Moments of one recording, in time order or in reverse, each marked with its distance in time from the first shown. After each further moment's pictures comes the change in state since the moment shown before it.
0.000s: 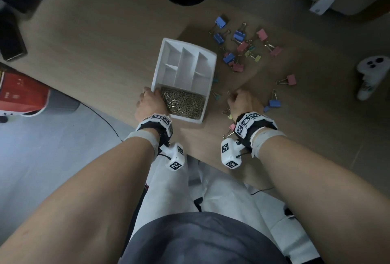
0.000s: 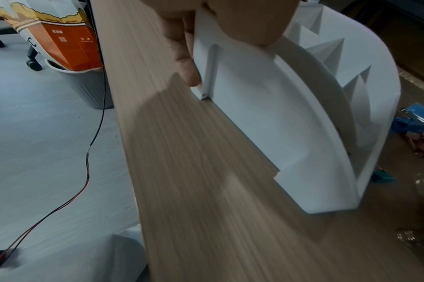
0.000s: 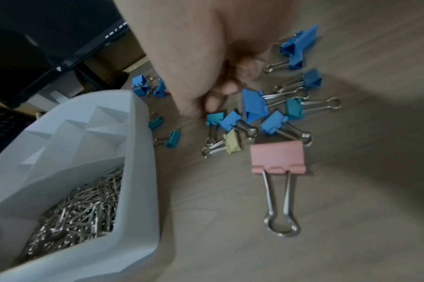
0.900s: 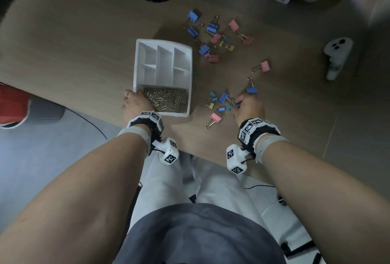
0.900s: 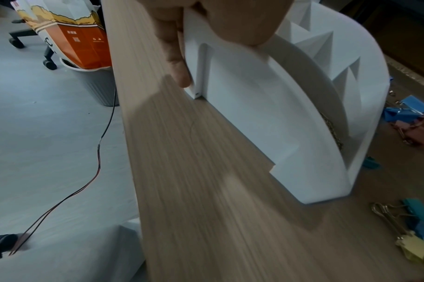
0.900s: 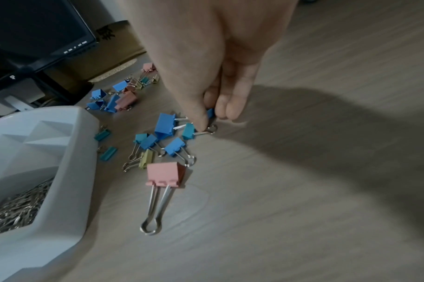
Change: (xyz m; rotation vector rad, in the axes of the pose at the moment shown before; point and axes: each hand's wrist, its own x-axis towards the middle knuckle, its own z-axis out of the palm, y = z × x) left_hand -0.021 0.003 0.016 -0.045 0.043 -0.067; right_hand -0.021 0.093 0.002 0.108 0.099 0.032
